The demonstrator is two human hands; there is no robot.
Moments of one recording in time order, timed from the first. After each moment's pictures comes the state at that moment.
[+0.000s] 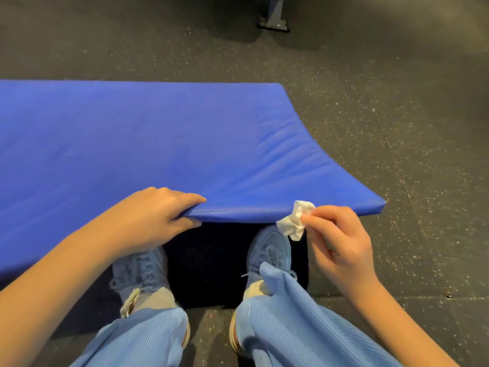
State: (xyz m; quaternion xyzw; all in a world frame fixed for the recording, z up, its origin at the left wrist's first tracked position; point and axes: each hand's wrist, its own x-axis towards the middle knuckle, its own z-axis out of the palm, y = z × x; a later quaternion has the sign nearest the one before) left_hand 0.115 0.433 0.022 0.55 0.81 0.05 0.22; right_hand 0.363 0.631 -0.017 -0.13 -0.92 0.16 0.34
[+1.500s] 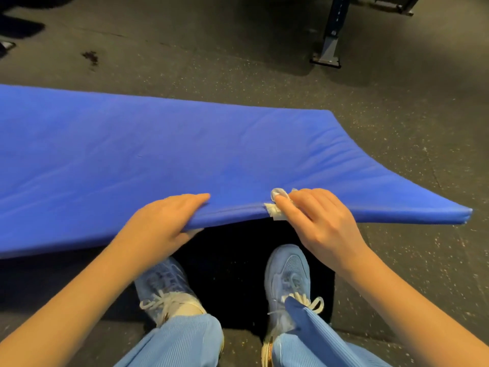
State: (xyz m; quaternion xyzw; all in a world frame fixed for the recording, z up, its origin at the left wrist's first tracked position) left_hand 0.099 0.350 0.020 0.47 0.87 0.12 0.06; right_hand 0.243 0.604 0.015 0.13 -0.93 -0.05 0.35
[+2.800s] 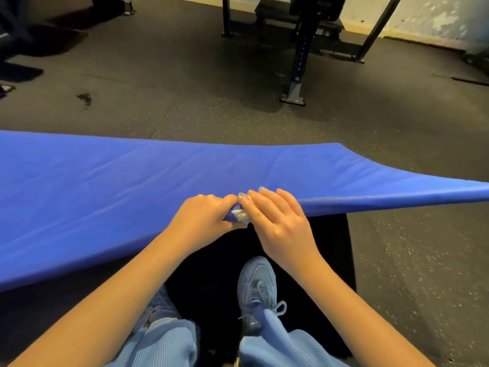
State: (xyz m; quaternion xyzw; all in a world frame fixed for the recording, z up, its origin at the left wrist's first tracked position) left_hand 0.143 0.453 0.071 0.50 0.85 0.15 -0.01; right_hand 0.262 0.591 0.057 0.04 -0.92 -0.04 0.38
